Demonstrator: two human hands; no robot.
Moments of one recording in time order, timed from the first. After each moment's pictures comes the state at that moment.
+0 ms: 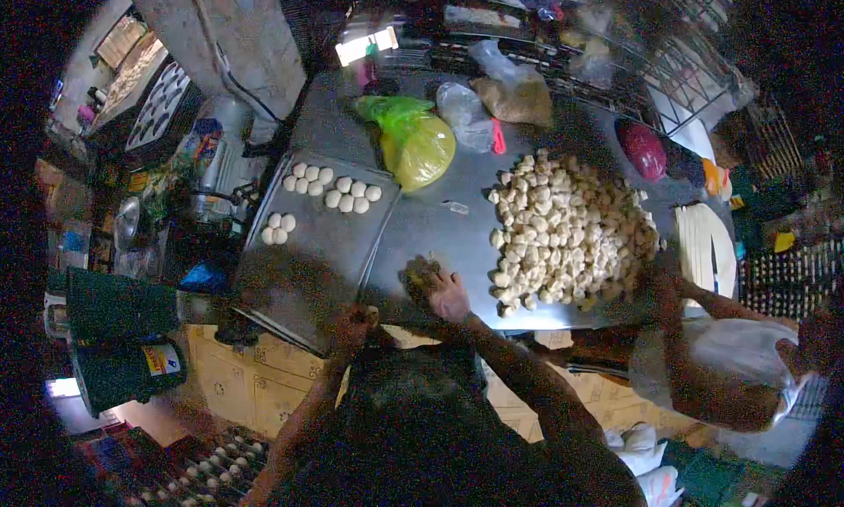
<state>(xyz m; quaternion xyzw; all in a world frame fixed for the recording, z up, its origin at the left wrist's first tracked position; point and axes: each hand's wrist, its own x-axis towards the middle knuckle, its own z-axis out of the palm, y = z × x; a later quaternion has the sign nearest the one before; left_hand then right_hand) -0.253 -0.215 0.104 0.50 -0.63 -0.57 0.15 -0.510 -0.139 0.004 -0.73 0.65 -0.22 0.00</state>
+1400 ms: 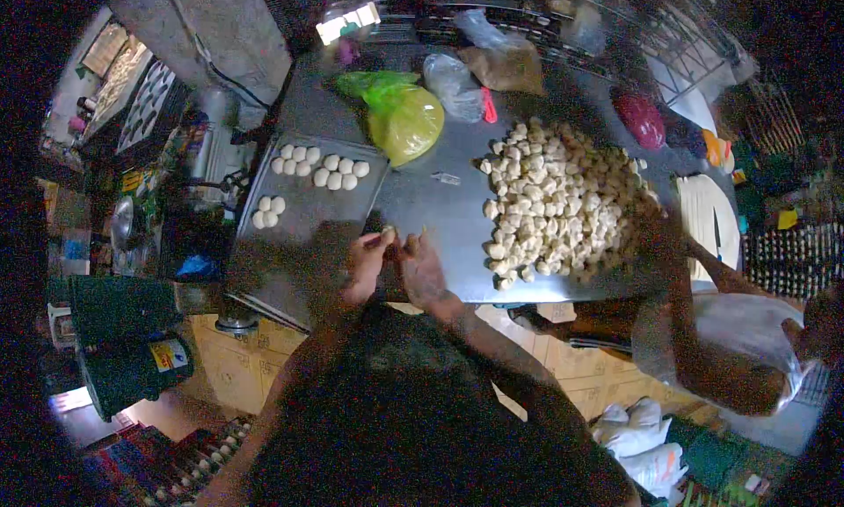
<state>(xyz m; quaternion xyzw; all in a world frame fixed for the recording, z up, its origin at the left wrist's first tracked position) -0.359 -0.268 0.076 0.57 -0.54 -0.59 0.19 -0.459 -0.169 0.135 0.05 0.34 -0.75 0.57</state>
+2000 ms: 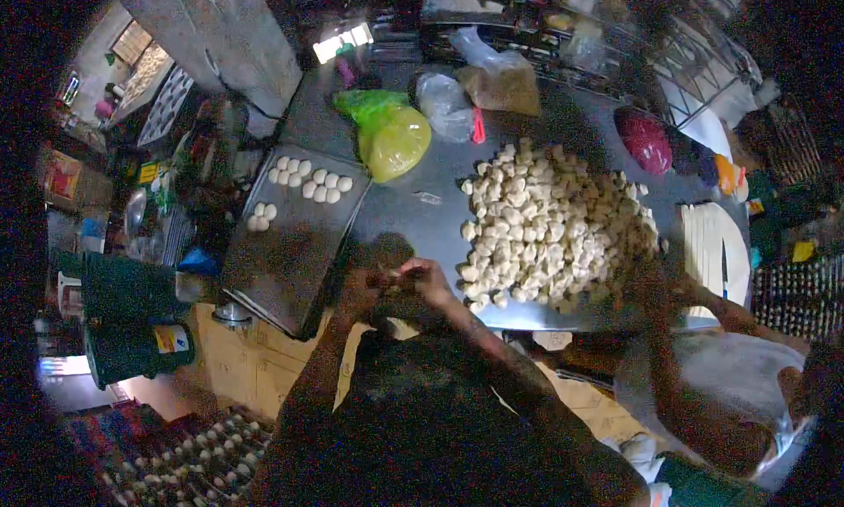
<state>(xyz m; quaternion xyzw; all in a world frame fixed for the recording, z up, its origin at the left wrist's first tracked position) -0.375 -0.211 0.081 0.46 -0.74 -0.49 0.04 -0.571 -0.127 0.013 -0.39 0.45 -0.57 0.57</state>
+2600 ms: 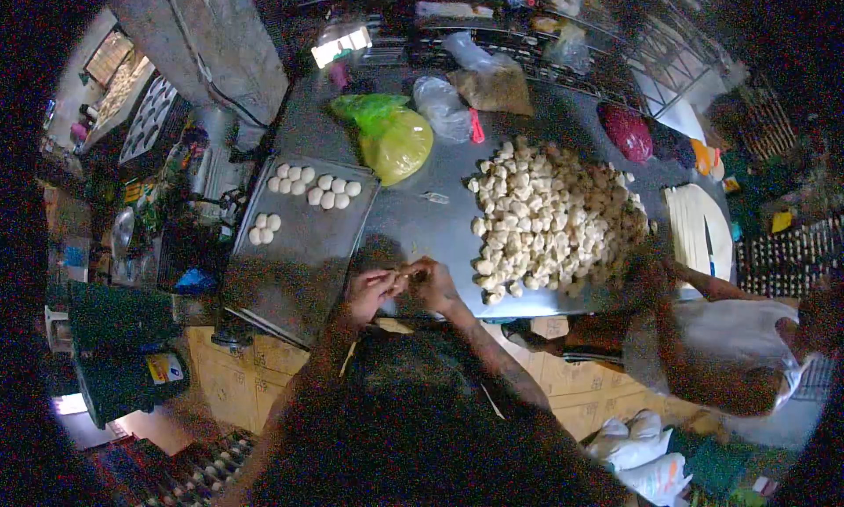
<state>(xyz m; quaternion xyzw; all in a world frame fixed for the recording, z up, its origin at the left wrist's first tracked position) -0.339 -0.226 0.061 0.32 -0.40 -0.84 0.20 -0.520 -0.134 0.063 -0.44 0.59 -0.51 0.45</state>
